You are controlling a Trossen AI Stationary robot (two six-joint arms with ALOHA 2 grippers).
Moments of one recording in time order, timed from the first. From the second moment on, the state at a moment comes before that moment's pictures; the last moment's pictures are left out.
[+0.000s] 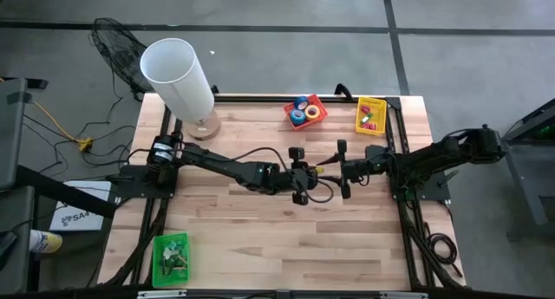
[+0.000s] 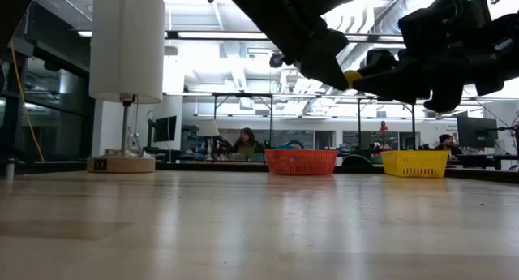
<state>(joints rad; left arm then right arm) -0.16 2.00 1.53 -0.11 -0.58 0.28 -0.08 1.23 0.15 0.96 -0.13 -0.48</state>
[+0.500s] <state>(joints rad) -0.16 2.00 1.53 -0.11 -0.58 0.28 -0.08 1.23 0.15 0.97 -0.13 -0.47</state>
